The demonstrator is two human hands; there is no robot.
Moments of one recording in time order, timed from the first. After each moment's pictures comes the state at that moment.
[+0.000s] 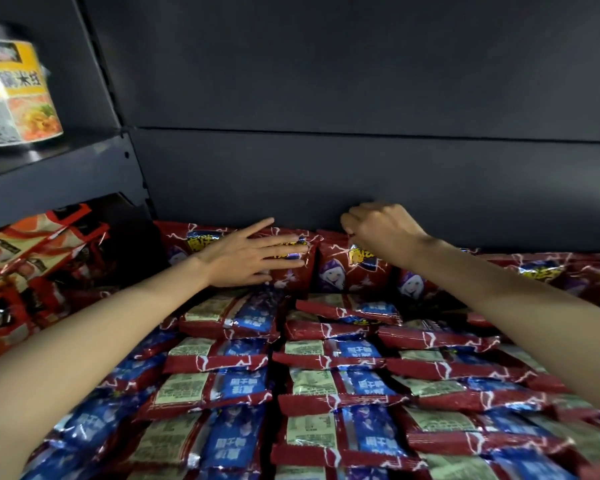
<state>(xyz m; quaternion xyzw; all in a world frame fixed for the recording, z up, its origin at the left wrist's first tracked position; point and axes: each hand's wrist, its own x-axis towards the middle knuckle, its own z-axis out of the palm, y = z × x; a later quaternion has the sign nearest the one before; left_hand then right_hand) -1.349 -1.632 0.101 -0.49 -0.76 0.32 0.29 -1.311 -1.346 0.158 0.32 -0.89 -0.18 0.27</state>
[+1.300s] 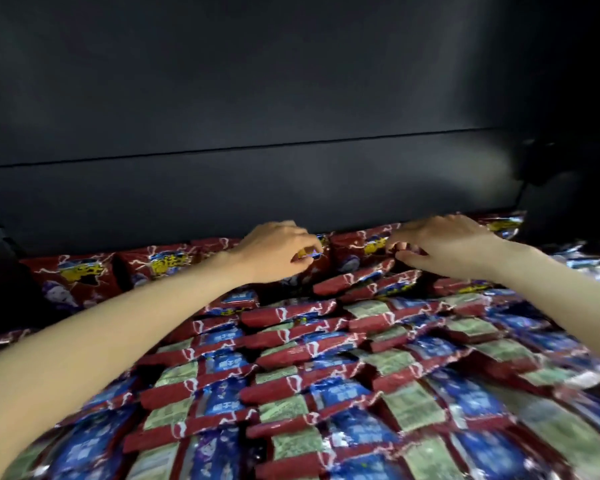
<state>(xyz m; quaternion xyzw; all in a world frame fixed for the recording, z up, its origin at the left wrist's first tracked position) -1.248 -1.390 0.170 -0.48 -0.87 0.00 0.15 -1.144 -1.133 0.190 0.12 -0.98 -0.09 0.13</state>
